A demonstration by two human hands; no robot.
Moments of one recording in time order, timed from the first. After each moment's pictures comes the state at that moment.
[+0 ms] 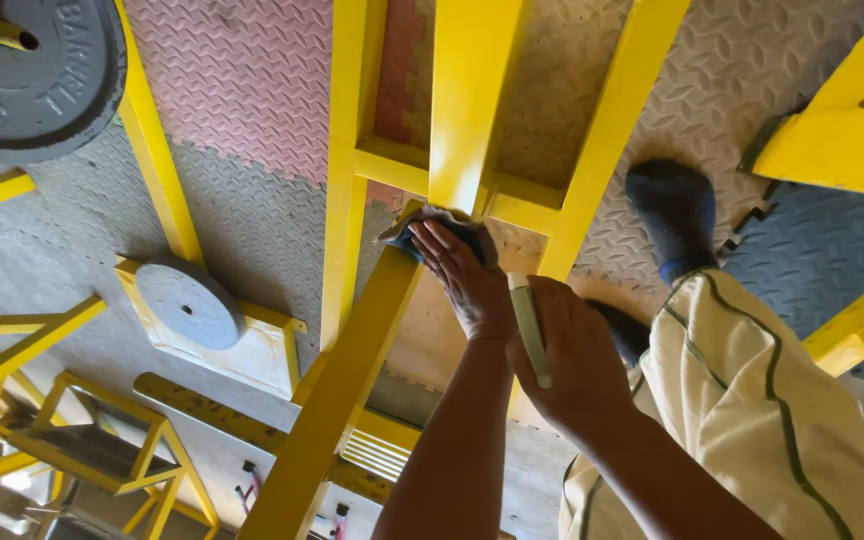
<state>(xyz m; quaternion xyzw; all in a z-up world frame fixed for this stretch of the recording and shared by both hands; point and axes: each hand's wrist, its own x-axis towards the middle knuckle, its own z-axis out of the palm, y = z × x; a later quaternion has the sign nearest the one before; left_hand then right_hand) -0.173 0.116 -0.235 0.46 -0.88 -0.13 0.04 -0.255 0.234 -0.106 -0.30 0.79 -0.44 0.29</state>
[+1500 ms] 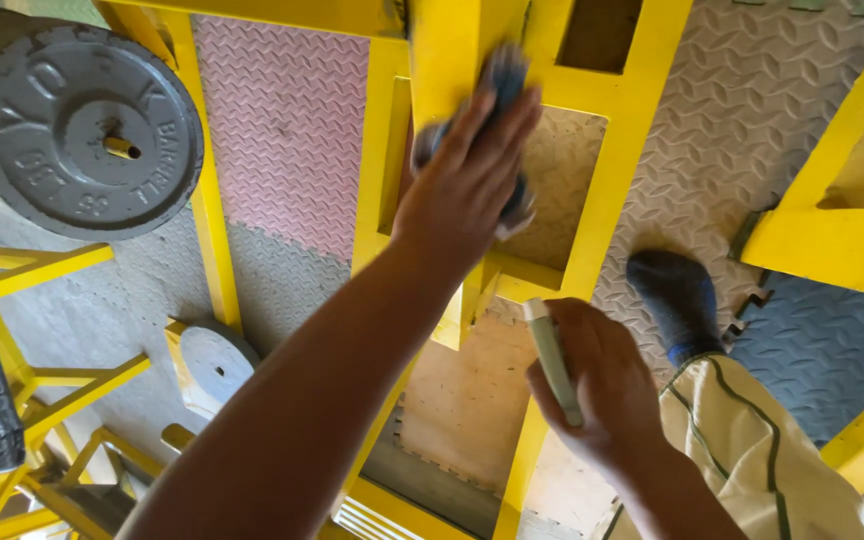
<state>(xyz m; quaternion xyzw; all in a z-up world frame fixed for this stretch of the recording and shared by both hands) -0.372 0.012 -0.081 -0.23 -0.86 0.43 -0.16 -0.328 0.235 -0.090 -0.31 0.79 -0.49 0.18</state>
